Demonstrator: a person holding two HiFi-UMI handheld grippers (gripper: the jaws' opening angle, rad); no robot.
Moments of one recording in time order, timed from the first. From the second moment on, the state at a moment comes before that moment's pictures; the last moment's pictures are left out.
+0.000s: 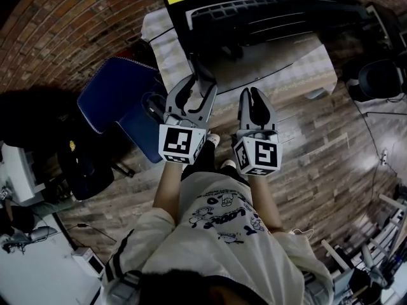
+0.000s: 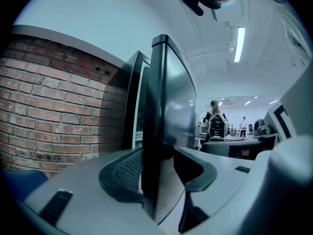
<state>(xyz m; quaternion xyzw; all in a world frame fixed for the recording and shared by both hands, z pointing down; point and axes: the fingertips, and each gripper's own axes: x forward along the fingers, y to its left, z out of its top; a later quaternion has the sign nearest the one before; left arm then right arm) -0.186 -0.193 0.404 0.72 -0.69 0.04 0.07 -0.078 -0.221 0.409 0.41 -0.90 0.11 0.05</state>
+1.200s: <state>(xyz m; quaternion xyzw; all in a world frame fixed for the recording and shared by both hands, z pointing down) -0.072 -0.120 0.403 0.75 -0.66 0.07 0.06 0.002 -0.151 0.393 0.42 -0.90 0.10 0.04</state>
